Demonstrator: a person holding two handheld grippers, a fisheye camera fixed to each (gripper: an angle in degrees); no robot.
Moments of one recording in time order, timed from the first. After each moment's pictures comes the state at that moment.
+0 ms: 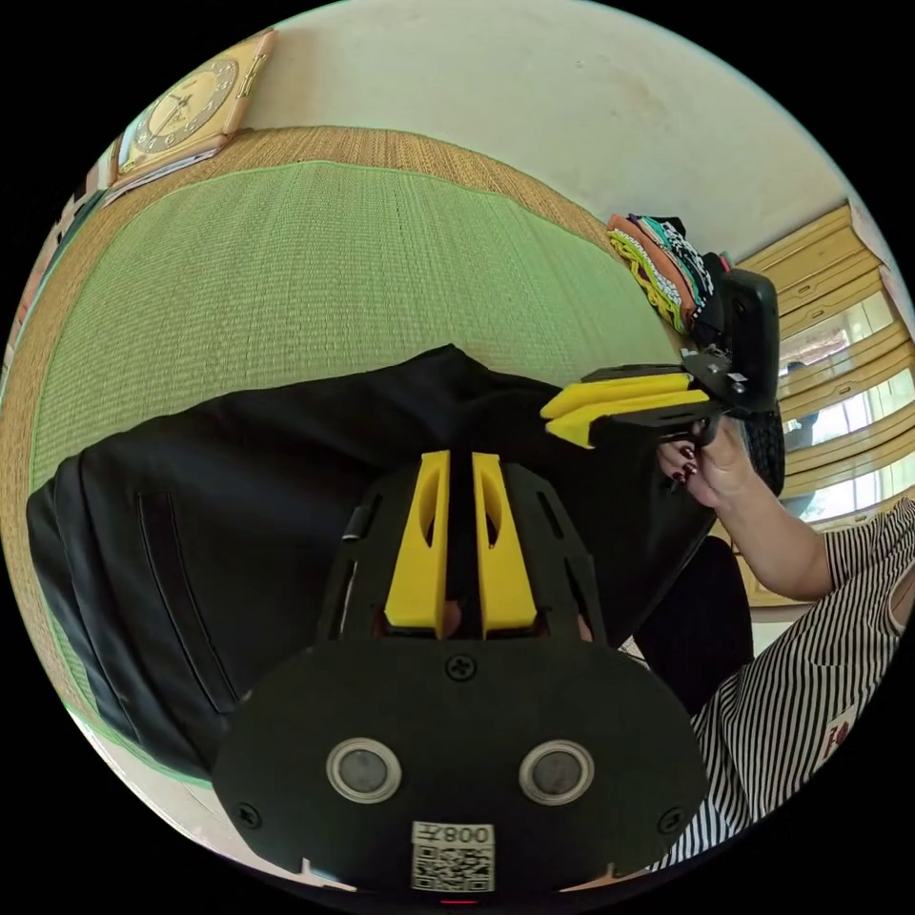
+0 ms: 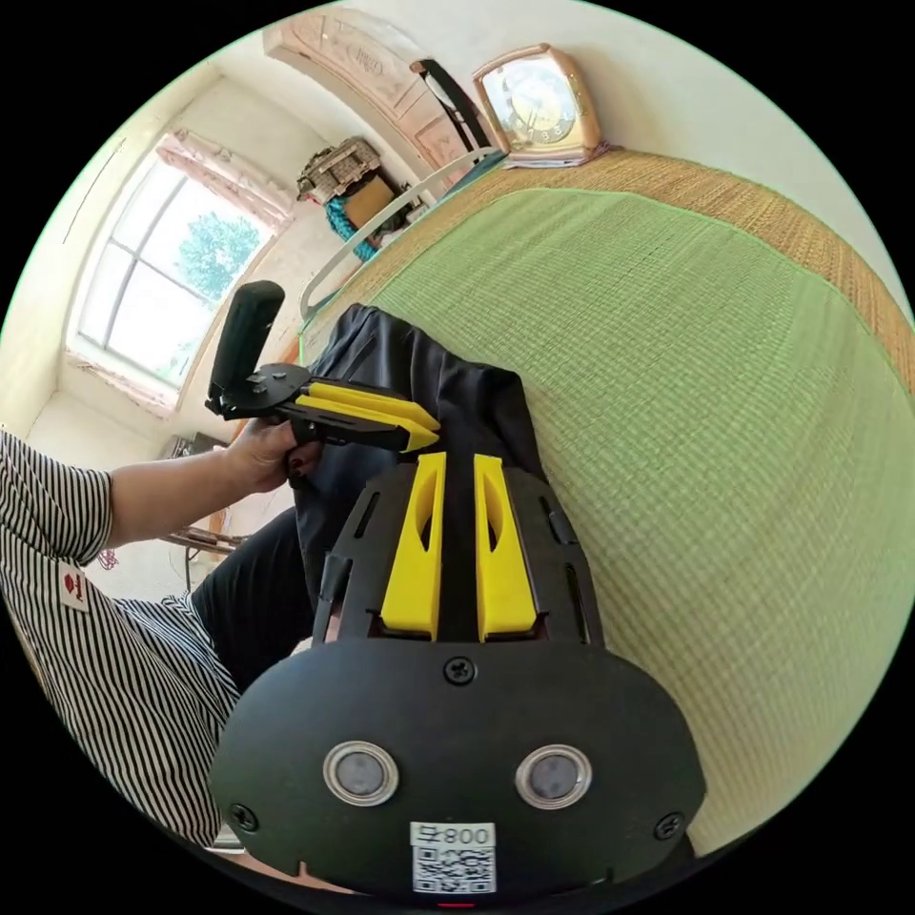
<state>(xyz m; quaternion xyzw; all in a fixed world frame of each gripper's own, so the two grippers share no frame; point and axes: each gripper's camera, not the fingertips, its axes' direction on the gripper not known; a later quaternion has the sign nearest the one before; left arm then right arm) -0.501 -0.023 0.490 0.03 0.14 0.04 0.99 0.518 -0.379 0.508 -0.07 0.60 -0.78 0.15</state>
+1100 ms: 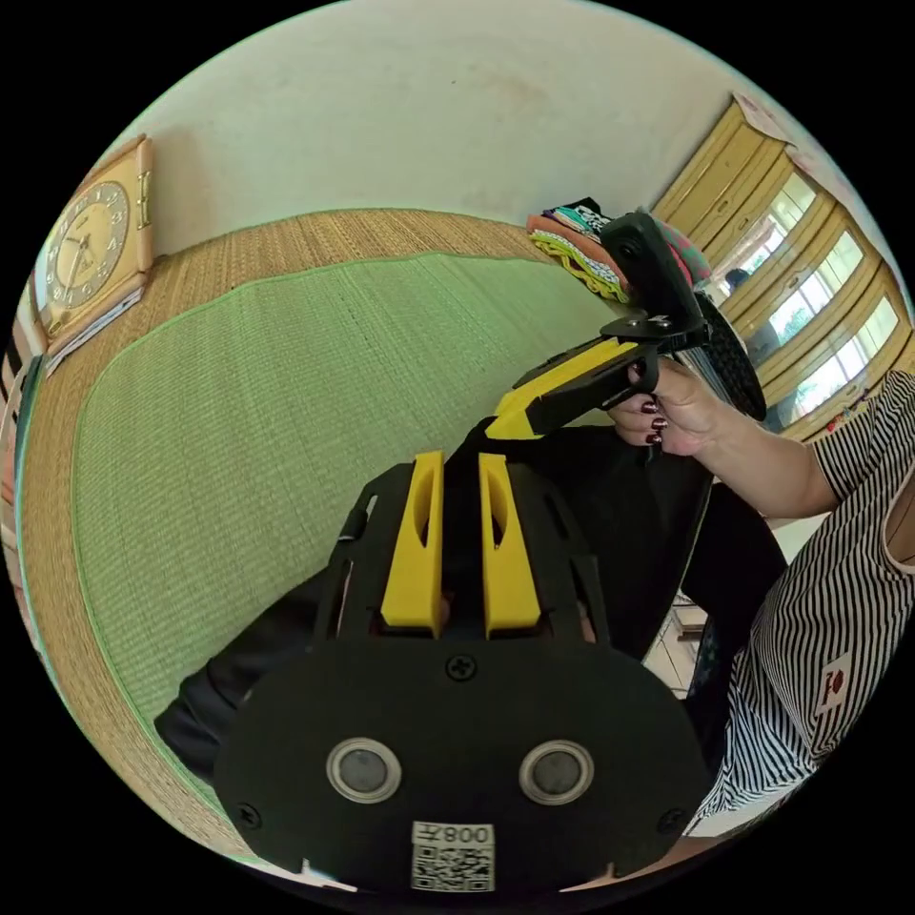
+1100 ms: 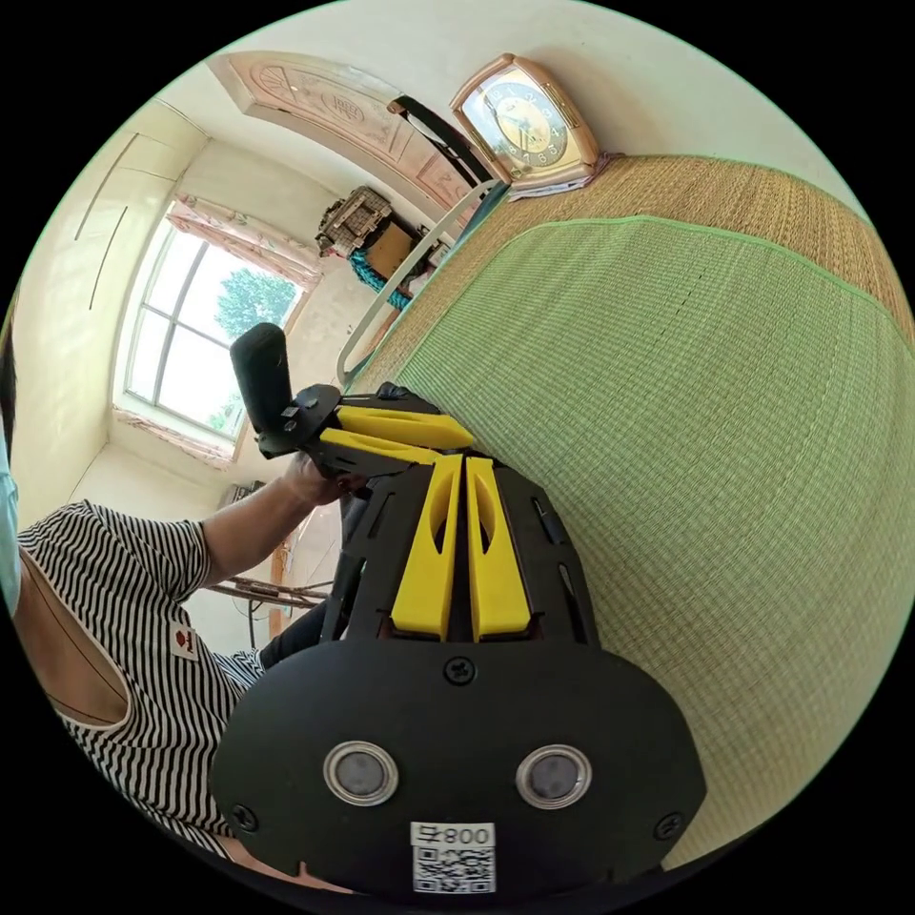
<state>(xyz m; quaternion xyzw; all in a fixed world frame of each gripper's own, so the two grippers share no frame) -0.629 -0.117 0.341 0.07 0.15 0.22 0.96 0.441 -0.390 0.665 -0.11 0.54 -0.80 0.25</state>
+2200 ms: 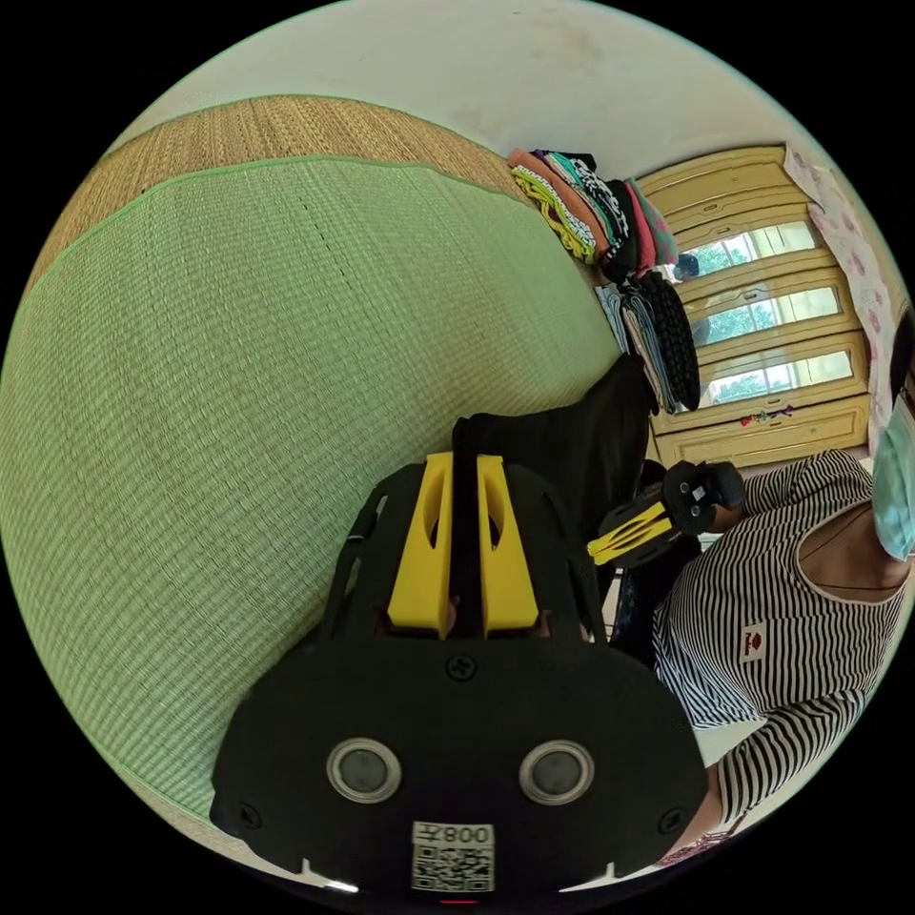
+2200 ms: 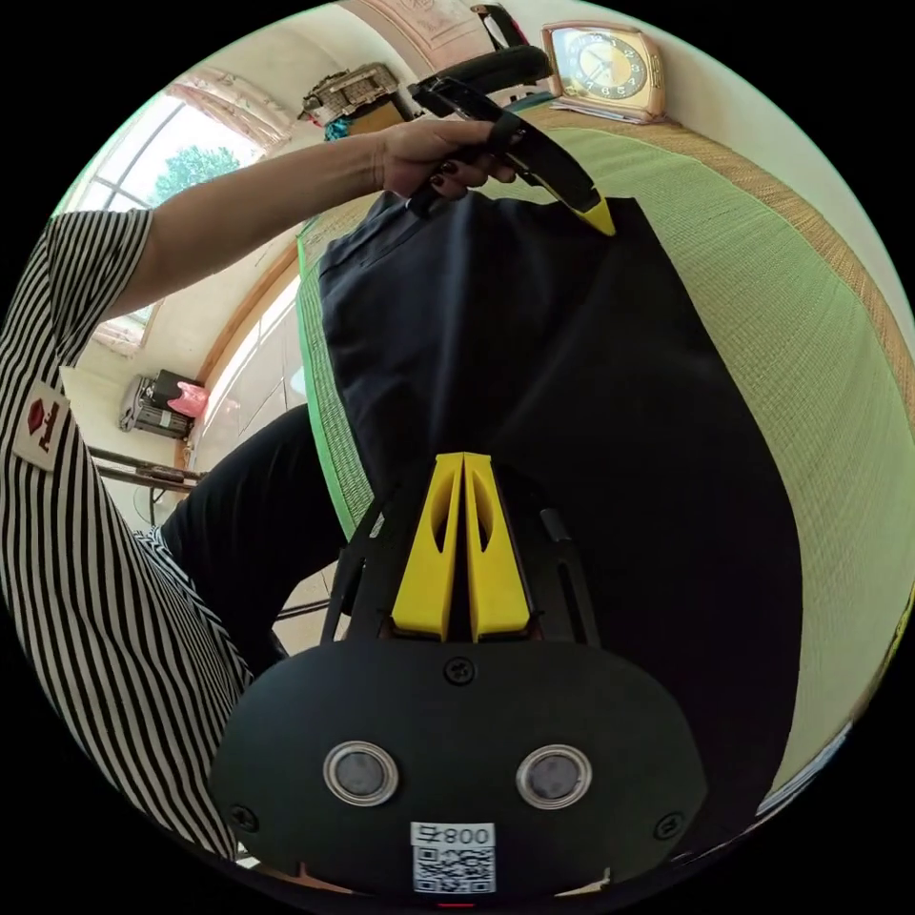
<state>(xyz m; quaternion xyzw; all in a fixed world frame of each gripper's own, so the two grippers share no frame) -0.670 -0.217 0.347 -0.10 0.27 0.22 0.93 0.589 -0.427 0.598 -0.06 0.66 -0.74 0.09</state>
